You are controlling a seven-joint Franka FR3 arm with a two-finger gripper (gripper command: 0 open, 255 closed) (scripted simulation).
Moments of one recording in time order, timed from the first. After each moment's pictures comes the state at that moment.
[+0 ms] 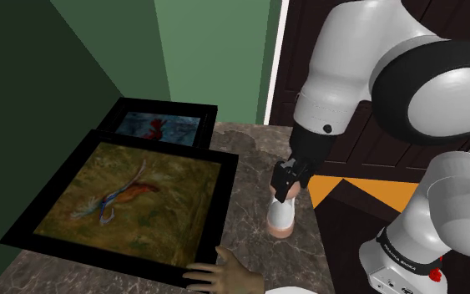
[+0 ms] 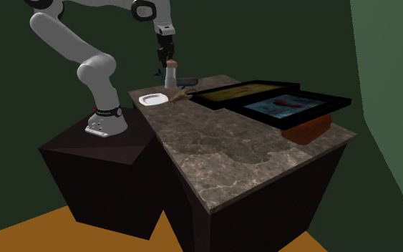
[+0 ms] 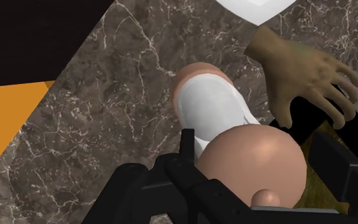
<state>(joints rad) 0.26 -0.77 0.38 -2.62 0.39 1.92 0.50</state>
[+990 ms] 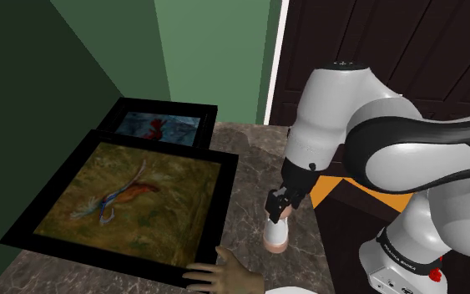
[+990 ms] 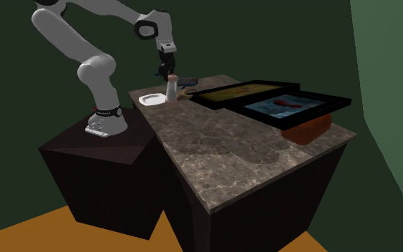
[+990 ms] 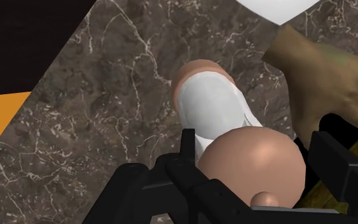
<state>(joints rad) 0.27 -0.69 0.44 -2.78 0.45 2.15 0.47</state>
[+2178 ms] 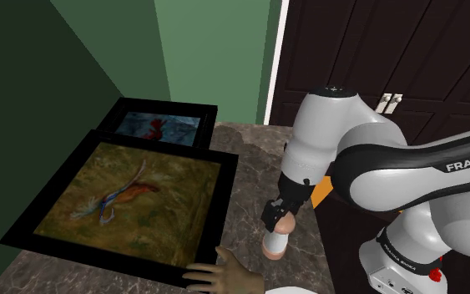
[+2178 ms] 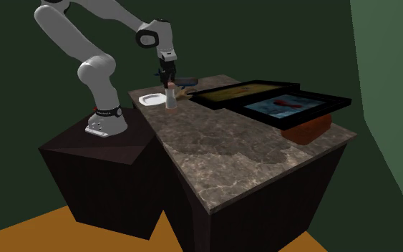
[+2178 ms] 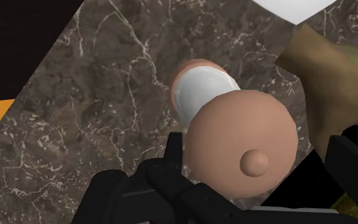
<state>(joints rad) 0.28 -0.61 0.48 -2.84 0.49 2.29 0.45</state>
